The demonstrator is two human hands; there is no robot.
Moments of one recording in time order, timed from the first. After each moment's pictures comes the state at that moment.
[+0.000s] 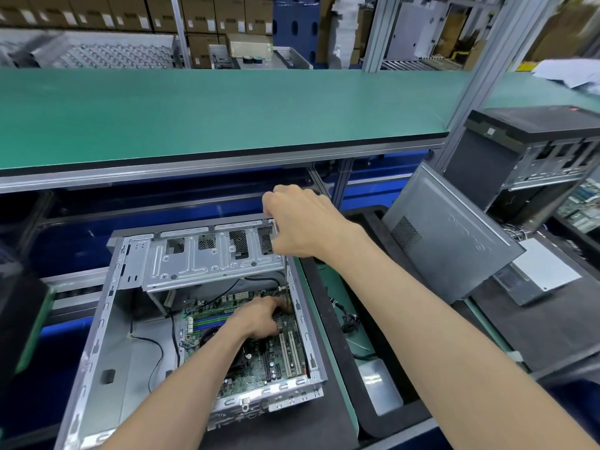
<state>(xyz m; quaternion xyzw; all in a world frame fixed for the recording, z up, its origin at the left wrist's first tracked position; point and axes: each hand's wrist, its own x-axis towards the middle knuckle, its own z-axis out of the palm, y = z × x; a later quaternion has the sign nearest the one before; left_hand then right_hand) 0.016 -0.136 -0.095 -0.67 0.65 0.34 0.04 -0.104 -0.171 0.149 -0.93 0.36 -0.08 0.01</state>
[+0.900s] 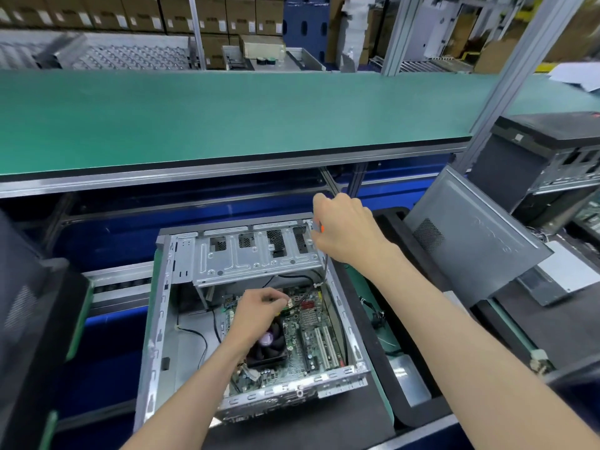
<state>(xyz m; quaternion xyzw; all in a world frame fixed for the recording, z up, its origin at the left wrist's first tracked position) 0.075 -0.061 -0.058 -0.69 0.43 0.42 -0.40 -0.079 -0.155 0.136 -0.89 0.45 -0.13 -0.02</state>
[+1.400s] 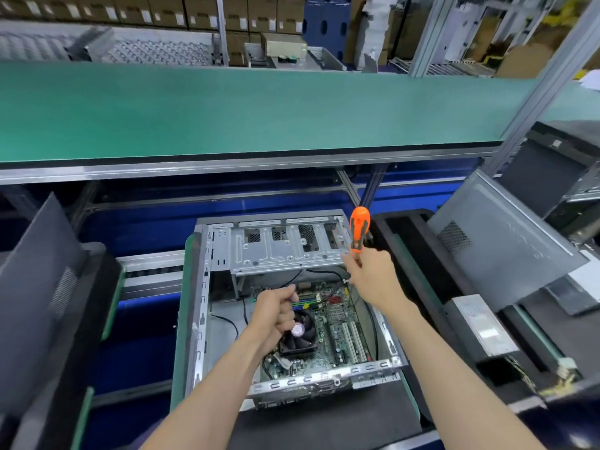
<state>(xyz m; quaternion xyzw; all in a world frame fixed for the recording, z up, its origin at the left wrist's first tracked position) 0.100 -0.036 -0.054 -0.52 0.14 0.65 -0.53 -0.083 -0.129 0.031 -0.78 0.56 -0.19 0.21</state>
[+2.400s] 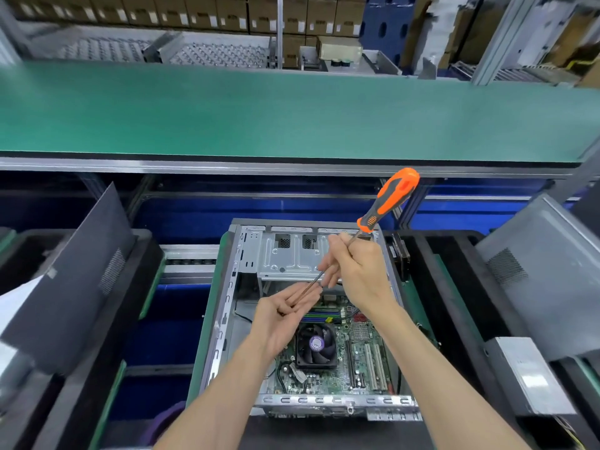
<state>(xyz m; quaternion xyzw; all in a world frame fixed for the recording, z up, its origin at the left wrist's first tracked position) 0.117 -0.040 -0.048 -0.28 -0.10 0.64 -0.70 -0.008 -0.118 0.064 -0.70 0.33 -0.39 0.50</state>
